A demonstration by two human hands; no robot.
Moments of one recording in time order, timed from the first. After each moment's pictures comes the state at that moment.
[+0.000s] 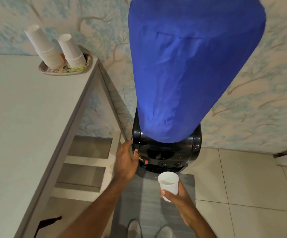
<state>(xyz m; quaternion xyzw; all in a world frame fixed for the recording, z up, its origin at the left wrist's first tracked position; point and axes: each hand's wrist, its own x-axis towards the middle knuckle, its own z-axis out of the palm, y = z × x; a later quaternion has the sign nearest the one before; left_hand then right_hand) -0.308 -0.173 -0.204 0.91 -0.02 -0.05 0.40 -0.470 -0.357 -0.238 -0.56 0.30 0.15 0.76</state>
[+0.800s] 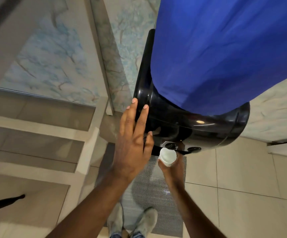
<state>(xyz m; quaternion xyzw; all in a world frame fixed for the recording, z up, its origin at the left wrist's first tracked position) -0.299 -0.184 -0.331 0.90 -0.19 0.10 0.38 -0.396 -0.349 -0.490 -0.76 0.39 -0.04 0.52</state>
